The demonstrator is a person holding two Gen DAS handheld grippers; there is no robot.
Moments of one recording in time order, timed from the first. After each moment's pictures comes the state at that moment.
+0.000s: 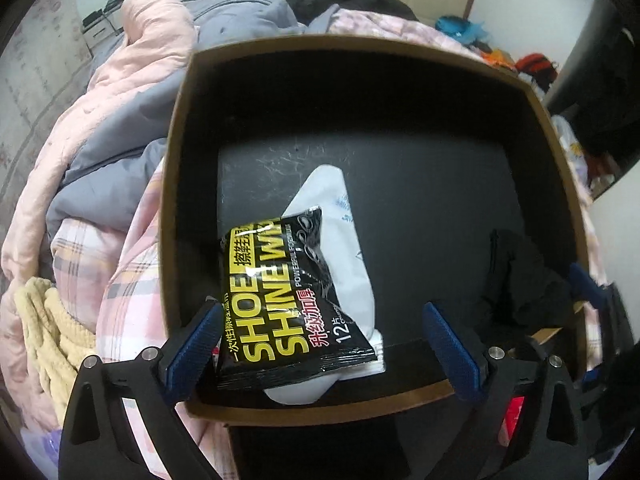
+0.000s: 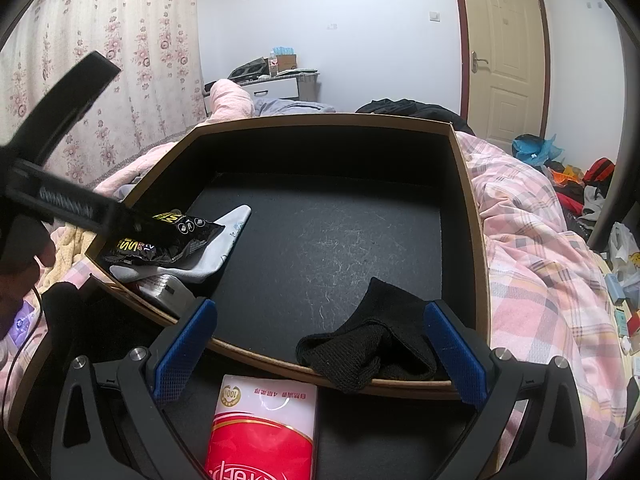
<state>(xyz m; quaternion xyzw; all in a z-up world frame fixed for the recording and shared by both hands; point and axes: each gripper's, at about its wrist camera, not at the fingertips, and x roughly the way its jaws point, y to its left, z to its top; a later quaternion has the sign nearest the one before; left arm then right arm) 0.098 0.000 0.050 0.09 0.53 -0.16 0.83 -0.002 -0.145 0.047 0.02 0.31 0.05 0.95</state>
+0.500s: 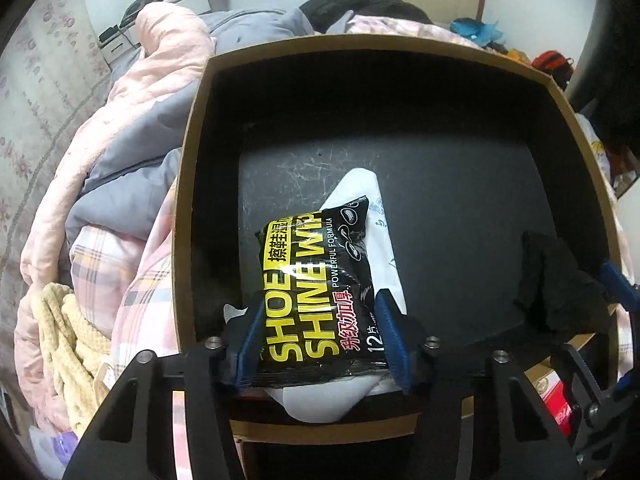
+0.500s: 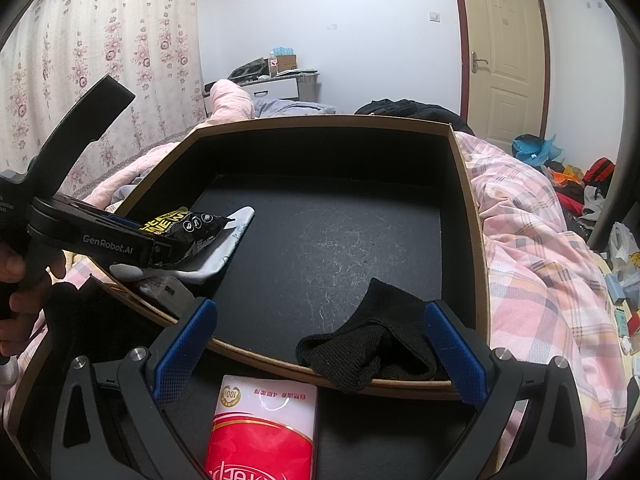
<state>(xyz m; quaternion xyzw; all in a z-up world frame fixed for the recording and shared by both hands) 0.090 0.004 0.043 0.11 0.50 -0.13 0.85 -0.001 -0.144 0.048 0.02 0.31 0.05 0.95</state>
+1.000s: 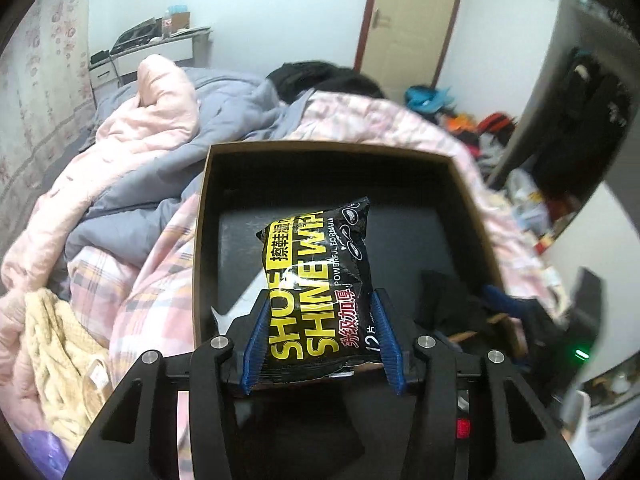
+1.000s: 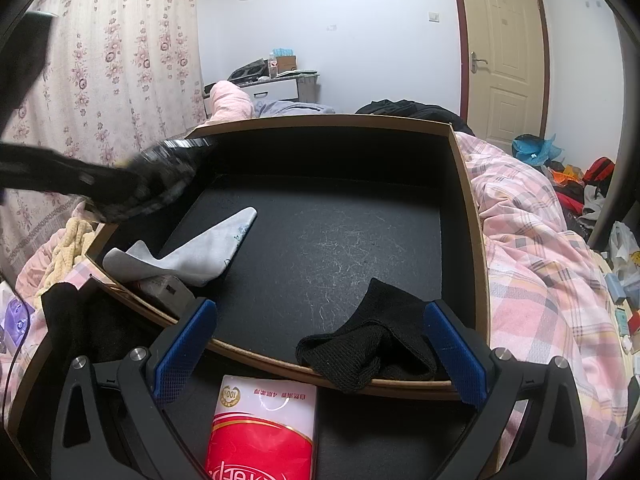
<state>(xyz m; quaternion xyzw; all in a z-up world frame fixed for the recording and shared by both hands) 0.016 0.039 0.123 0.02 0.41 -0.22 0.88 0.000 -0.142 0.049 0.03 0.31 0.05 0.95</state>
